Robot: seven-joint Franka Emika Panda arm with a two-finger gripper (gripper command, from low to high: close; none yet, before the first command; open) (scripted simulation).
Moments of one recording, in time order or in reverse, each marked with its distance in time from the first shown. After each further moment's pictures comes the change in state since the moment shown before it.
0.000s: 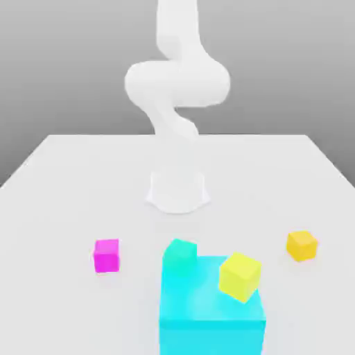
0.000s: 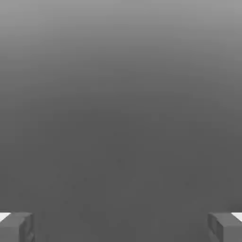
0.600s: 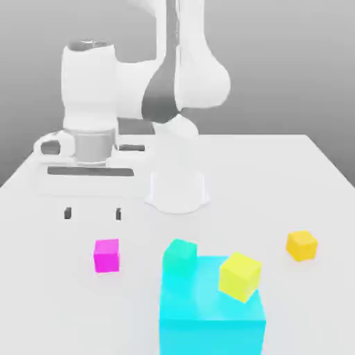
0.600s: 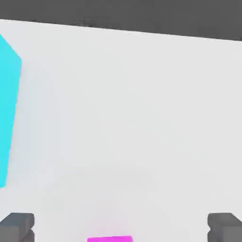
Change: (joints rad) arm -0.139 0.630 -0.340 -0.598 -0.072 0.546 -0.490
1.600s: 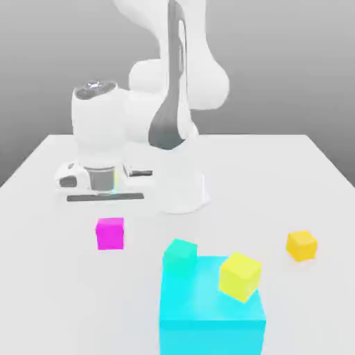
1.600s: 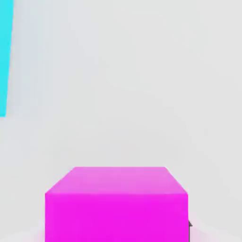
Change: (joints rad) arm -0.210 -0.090 0.421 0.062 0.126 -0.198 0.129
